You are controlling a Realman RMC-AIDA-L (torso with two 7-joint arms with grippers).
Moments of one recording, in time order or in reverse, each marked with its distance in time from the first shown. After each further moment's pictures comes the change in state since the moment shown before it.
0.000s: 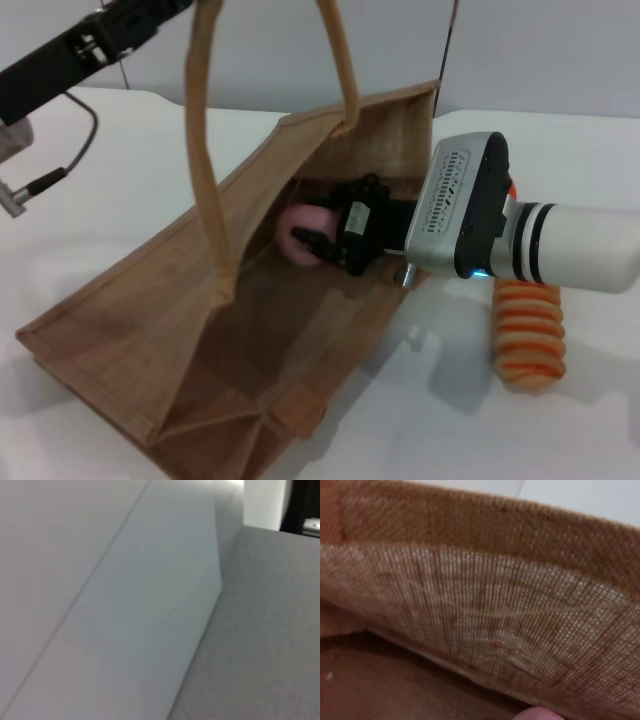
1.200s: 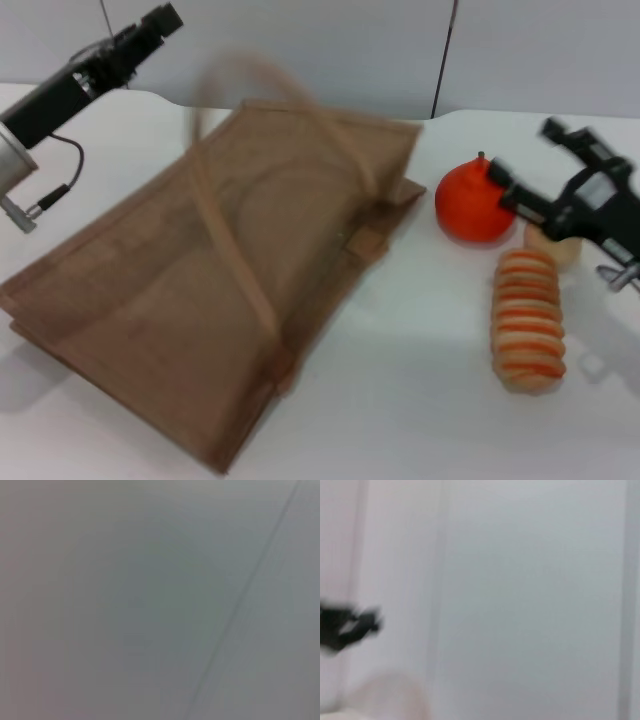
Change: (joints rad) left arm 0.016 0.026 -0.048 -0.198 -0.020 0.356 0.255; right arm -0.298 -0.016 0.632 -0.376 0.008 0.779 -0.109
